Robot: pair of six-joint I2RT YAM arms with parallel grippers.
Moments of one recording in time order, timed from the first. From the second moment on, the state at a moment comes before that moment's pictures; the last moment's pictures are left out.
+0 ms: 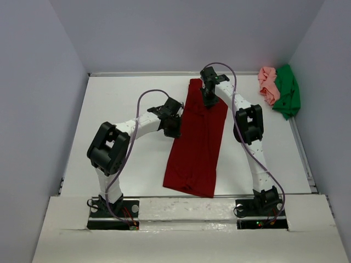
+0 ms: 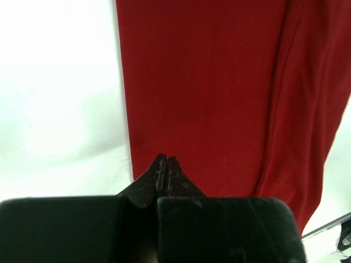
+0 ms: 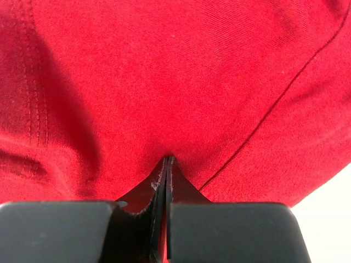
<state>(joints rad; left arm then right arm) -0.64 1.84 1.29 -0.49 0.11 -0.46 0.35 2.53 2.34 -0.97 0.14 0.16</state>
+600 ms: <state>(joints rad) -0.78 1.80 1.16 -0.44 0.15 -0.57 0.34 2.64 2.53 -1.01 -0.18 0.05</state>
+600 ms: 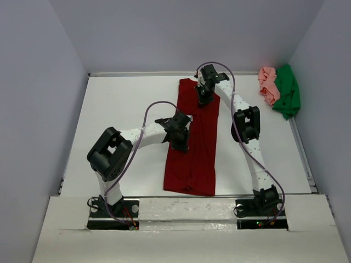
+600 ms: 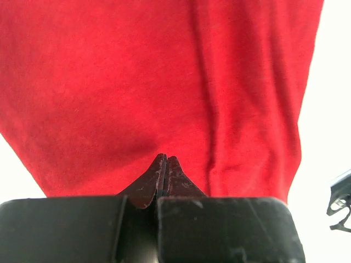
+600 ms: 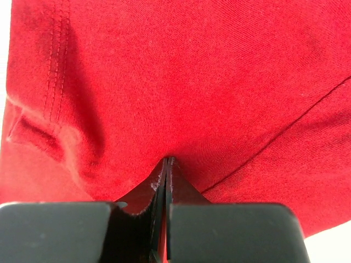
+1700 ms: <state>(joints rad) -0.78 1.88 1.53 -0.50 0.06 -0.43 0.42 2.01 2.16 -0.88 0.18 0.13</state>
